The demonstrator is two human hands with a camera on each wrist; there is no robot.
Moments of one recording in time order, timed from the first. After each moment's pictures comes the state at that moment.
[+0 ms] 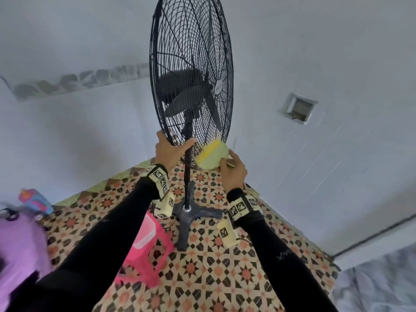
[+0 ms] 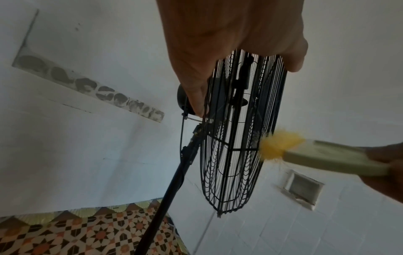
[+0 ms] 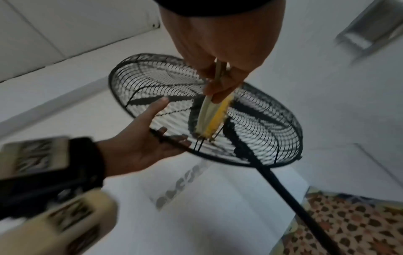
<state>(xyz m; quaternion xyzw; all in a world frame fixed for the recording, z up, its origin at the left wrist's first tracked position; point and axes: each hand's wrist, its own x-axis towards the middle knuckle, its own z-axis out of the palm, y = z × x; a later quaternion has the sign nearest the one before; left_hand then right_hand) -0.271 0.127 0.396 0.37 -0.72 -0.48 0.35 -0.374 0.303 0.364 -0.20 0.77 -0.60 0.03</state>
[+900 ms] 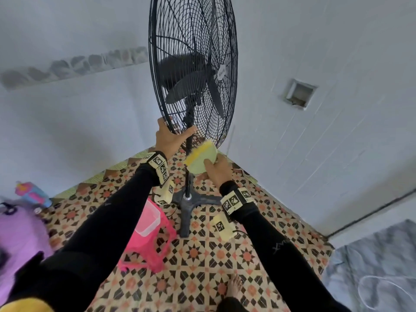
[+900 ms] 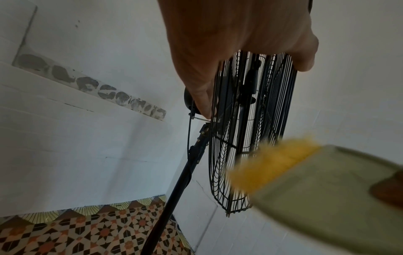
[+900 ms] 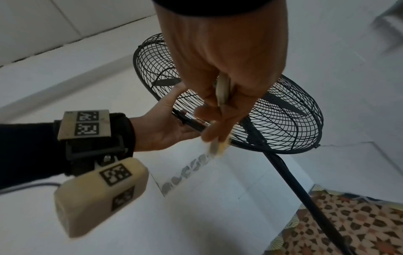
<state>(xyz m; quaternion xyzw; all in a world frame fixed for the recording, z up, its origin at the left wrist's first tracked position) -0.252 0.099 0.384 0.34 -0.72 -0.50 0.33 -0.313 0.277 0.356 -0.22 0.76 -0.57 0.22</state>
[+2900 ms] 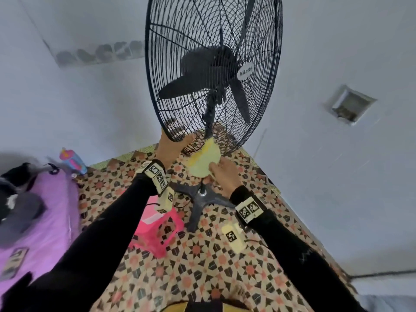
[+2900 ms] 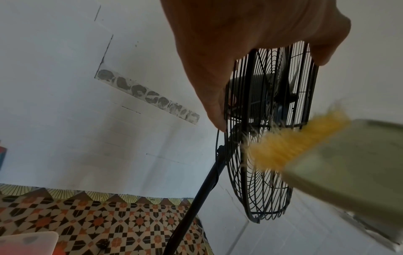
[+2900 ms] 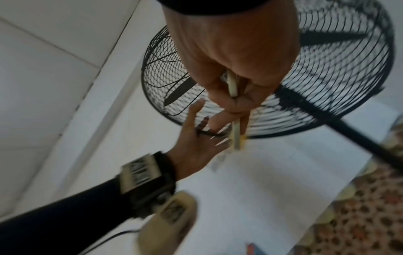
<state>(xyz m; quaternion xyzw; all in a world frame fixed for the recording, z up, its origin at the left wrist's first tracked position) -0.268 0.099 0.348 0.37 -0.69 -0.50 0.37 -0.385 0.273 0.349 -0.29 0.71 -0.53 0.37</state>
